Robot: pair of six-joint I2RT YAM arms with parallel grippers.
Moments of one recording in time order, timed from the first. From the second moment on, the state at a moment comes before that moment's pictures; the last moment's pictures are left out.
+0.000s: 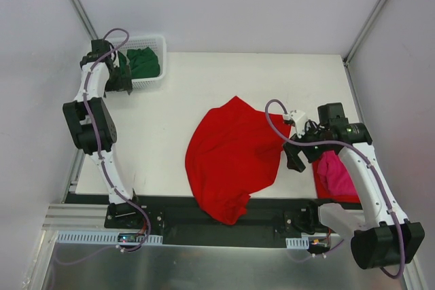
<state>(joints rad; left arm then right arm) 0.22 2.10 1.89 -0.86 -0.06 0.04 0.15 1.02 0.99 -1.17 -0.40 -0.58</state>
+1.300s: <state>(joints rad) 0.17 2.19 1.89 -0.88 -0.07 0.03 0.14 0.97 0.98 -1.20 -0.37 -0.57</state>
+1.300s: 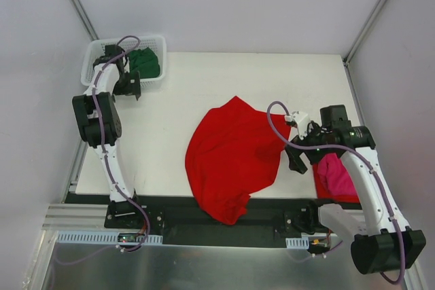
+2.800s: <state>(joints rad) -0.28 1.61 1.16 -0.81 0.36 0.20 0.23 1.60 1.03 -0.70 -0.22 -0.51</state>
